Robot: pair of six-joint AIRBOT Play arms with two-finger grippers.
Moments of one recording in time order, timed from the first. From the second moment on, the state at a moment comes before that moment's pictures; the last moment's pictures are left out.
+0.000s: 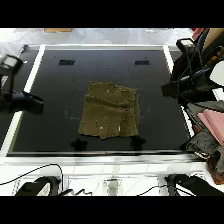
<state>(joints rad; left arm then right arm) 0.01 -0.82 1.14 1.44 -1.24 -1.12 0.26 -1.15 1.60 -1.68 1.58 1.54</state>
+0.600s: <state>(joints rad) 0.01 -0.86 0.72 1.44 -1.15 -1.12 -0.18 -1.14 0.93 -1.01 1.43 1.16</state>
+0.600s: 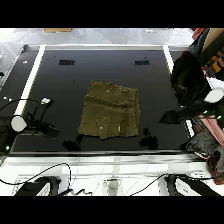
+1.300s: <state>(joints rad) 0.01 -1.25 0.69 1.02 -1.08 -1.04 -0.04 -1.17 0.63 -0.87 1.09 1.13</state>
